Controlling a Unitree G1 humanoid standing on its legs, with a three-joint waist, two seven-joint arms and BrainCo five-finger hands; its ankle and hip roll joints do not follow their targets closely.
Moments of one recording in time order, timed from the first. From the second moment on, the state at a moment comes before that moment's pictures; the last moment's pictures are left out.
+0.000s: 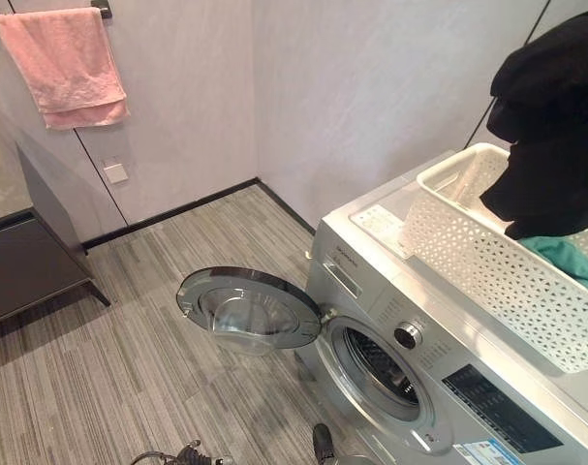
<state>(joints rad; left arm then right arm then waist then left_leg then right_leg) -0.04 0.22 -0.30 1.32 0.05 -0.06 0.11 -1.07 -1.19 0.43 0.76 -0.12 0.00 -0.26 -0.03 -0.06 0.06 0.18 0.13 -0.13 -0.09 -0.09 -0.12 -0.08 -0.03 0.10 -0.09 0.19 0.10</state>
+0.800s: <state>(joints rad) -0.05 0.22 -0.33 1.31 0.08 -0.06 0.11 -1.07 -1.19 0.44 0.69 -0.13 0.00 -0.25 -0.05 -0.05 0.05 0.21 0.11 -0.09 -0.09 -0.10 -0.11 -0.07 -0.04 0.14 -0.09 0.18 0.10</state>
